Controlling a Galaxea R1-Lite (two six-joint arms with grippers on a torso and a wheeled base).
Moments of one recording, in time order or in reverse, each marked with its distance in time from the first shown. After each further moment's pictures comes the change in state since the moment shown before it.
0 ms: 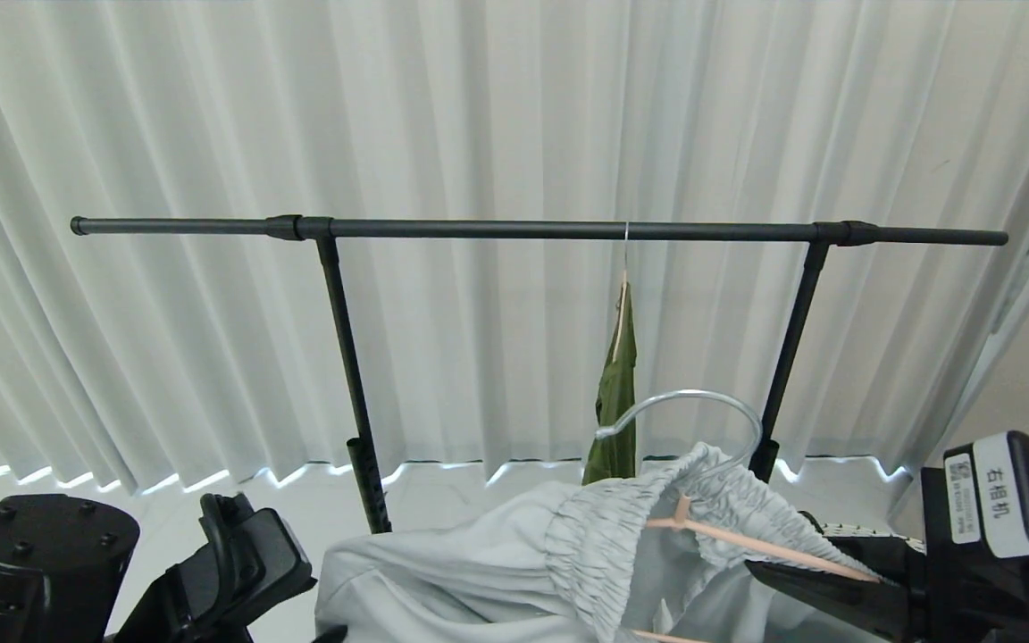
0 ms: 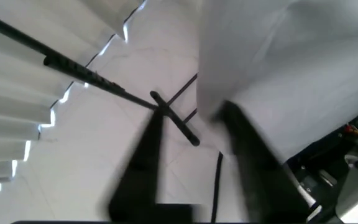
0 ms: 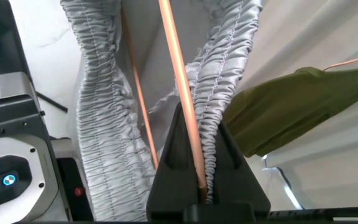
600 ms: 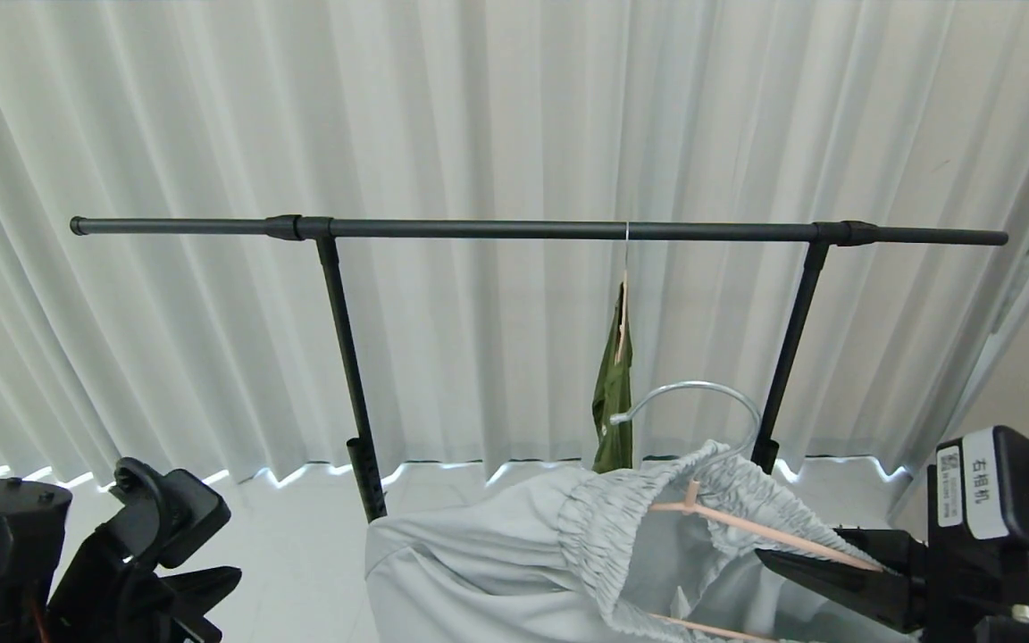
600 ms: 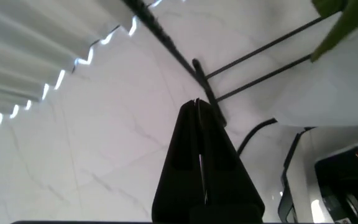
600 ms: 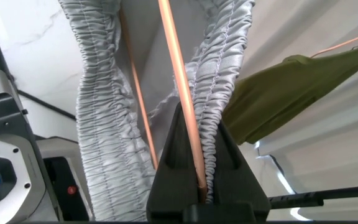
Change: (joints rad) left arm 0.291 -0.023 0.029 0.000 0.068 0.007; right arm -0.032 -0.005 0.016 0.000 -0.034 0.004
